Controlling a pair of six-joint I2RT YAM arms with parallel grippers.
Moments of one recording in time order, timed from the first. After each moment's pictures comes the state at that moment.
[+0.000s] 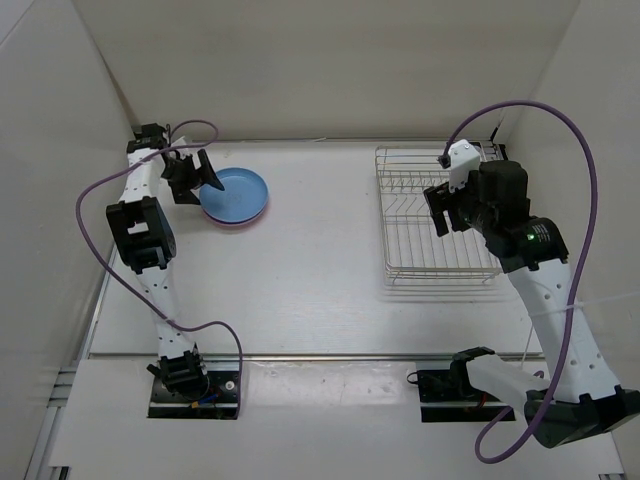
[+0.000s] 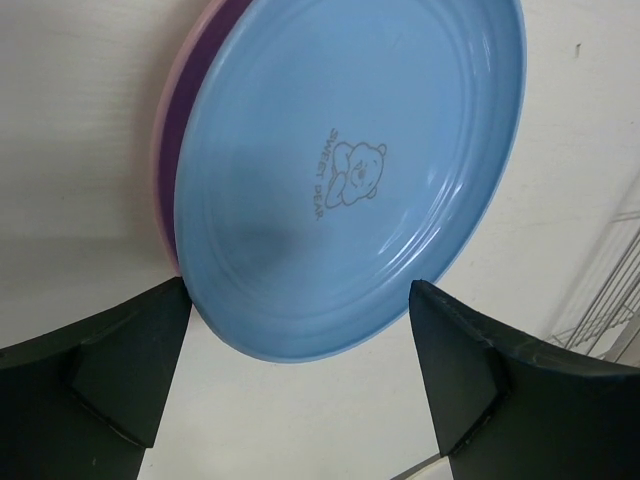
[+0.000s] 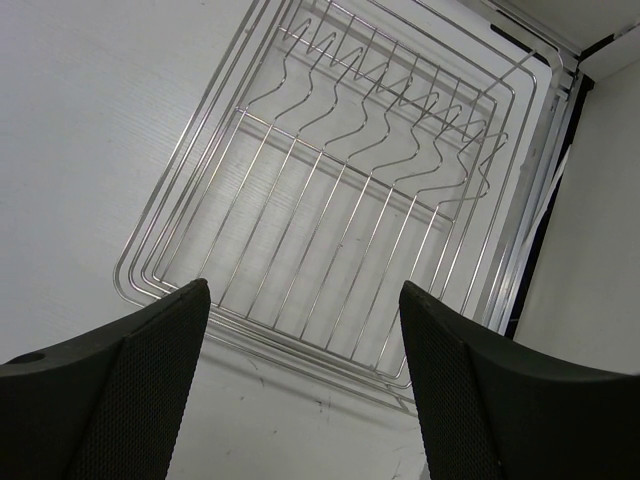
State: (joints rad) left arm 0.21 2.35 2.17 -1.02 0.51 -0.13; right arm 0.28 1.04 1.31 -0.82 0.00 -0.29
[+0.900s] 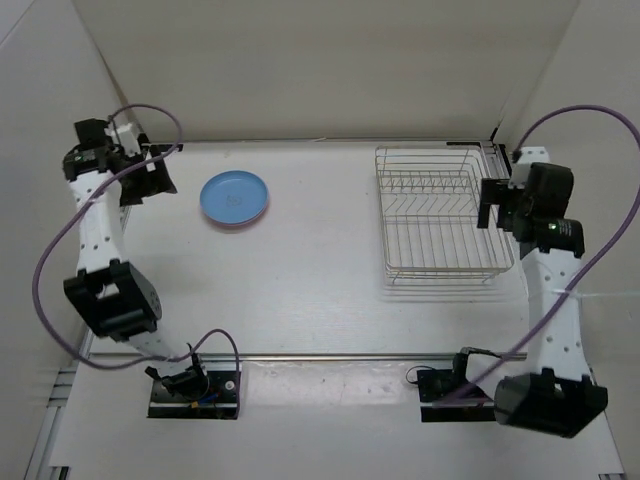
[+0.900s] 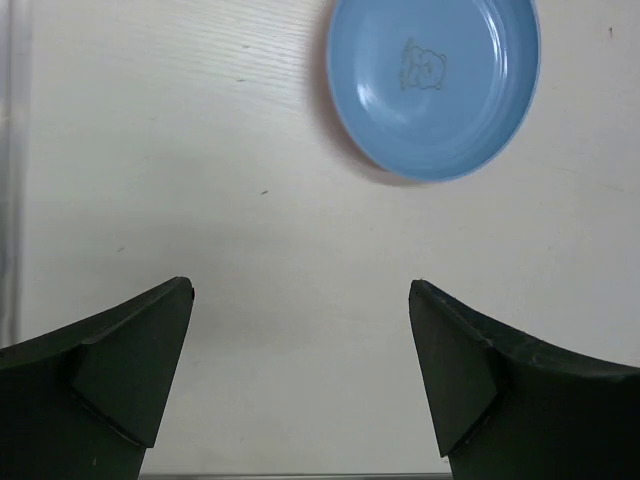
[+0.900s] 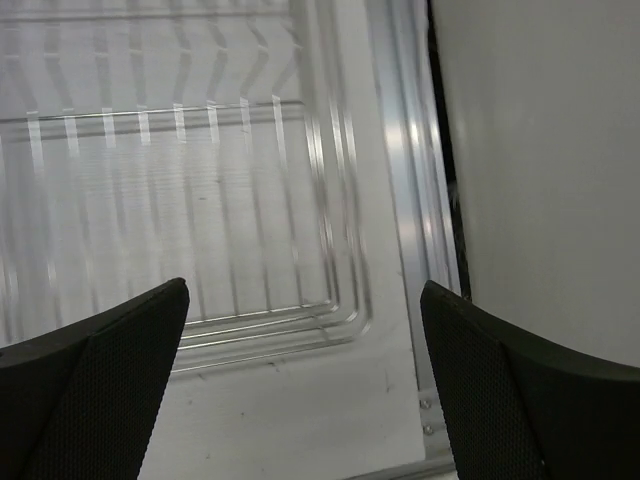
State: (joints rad) left arm 0.30 1.77 1.80 -1.03 0.26 0.00; right arm -0.06 1.04 1.23 -0.77 0.06 -0.20
